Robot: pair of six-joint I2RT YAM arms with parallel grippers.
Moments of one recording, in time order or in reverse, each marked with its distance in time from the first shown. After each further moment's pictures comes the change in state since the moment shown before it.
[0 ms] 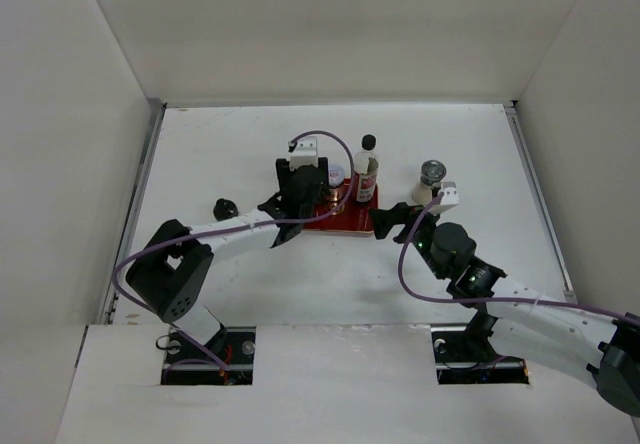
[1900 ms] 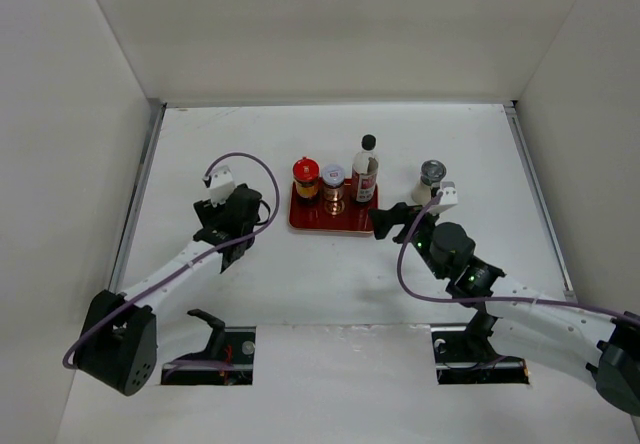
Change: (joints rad) left arm 0.292 -0.449 -0.320 -0.473 -0.101 -0.237; right arm 0.000 0.010 0.000 0.005 -0.002 0.001
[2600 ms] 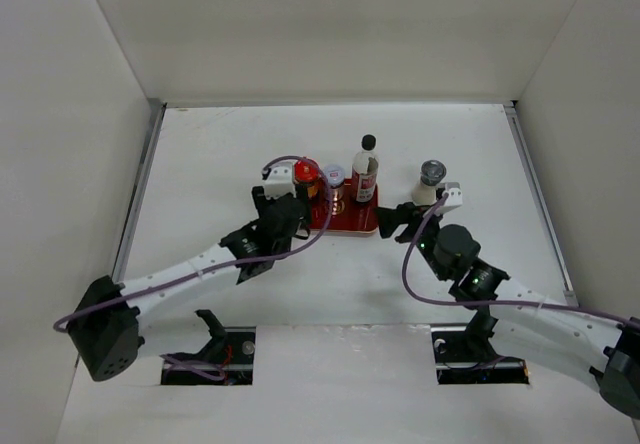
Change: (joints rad) left arm -0.411 -0.032 0.110 0.122 -0.012 0.077; right arm 0.012 -0.030 0.000 -0.002 0.018 -0.007
